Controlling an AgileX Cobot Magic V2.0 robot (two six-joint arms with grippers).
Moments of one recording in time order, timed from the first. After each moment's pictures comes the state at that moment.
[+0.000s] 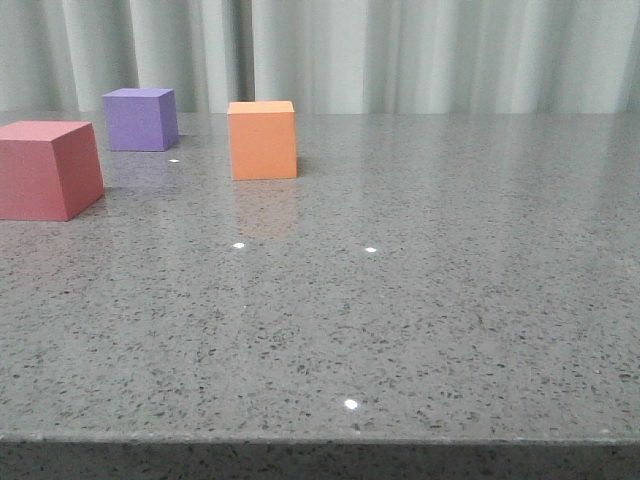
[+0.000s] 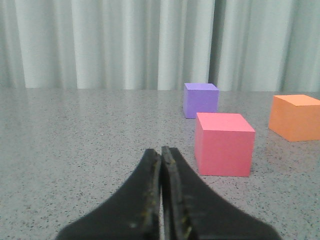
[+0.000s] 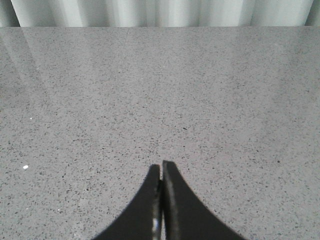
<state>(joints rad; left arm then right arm) -0.09 0.00 0.00 0.12 0.03 -0.17 0.05 0.52 -0.48 -0.11 0.35 0.15</state>
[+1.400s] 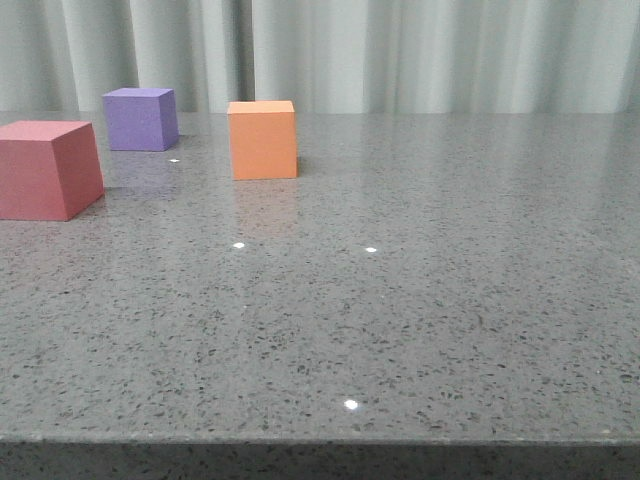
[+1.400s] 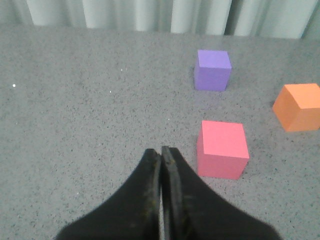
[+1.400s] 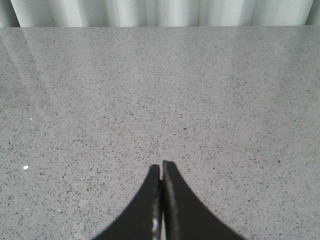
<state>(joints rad) -0.09 0.65 -0.94 0.10 0.82 -0.17 0.05 0.52 -0.48 -0.11 0.35 0.15</state>
